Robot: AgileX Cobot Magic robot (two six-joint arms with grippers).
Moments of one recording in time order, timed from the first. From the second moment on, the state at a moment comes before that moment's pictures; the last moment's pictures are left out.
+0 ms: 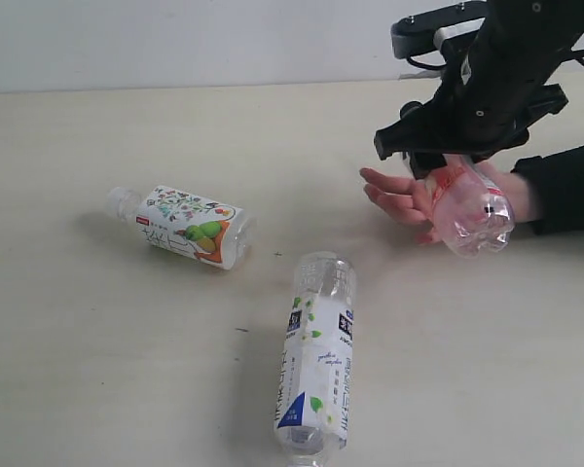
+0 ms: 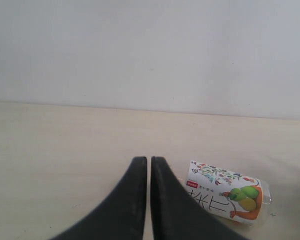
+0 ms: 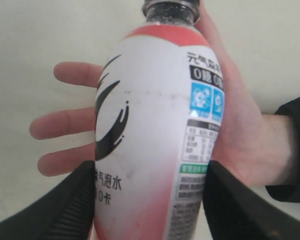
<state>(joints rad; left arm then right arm) -0.05 0.01 0.00 -0.05 0.16 -0.09 0.44 1.72 -1.18 -0.25 0.77 0.35</state>
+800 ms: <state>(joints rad) -0.05 0.01 0.00 -0.05 0.16 -0.09 0.44 1.83 -1.18 -0.36 0.67 0.42</state>
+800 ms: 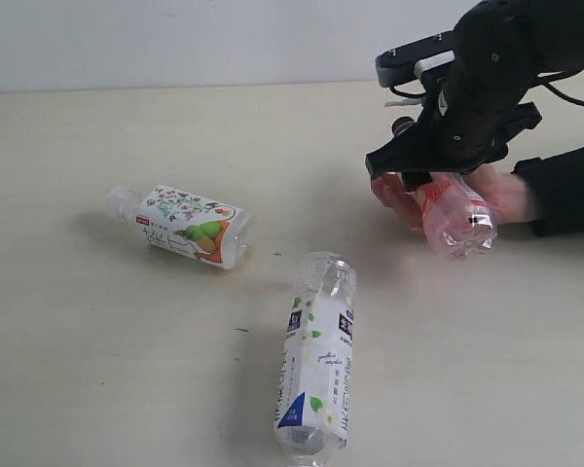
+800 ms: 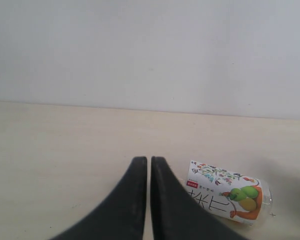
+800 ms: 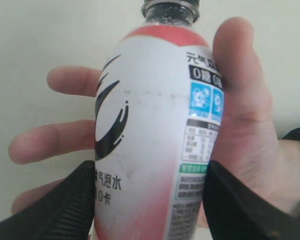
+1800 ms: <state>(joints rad) -0.05 0.01 0.00 -0.05 0.16 -0.09 0.44 1.89 -1.18 -0.41 0.63 0.48</state>
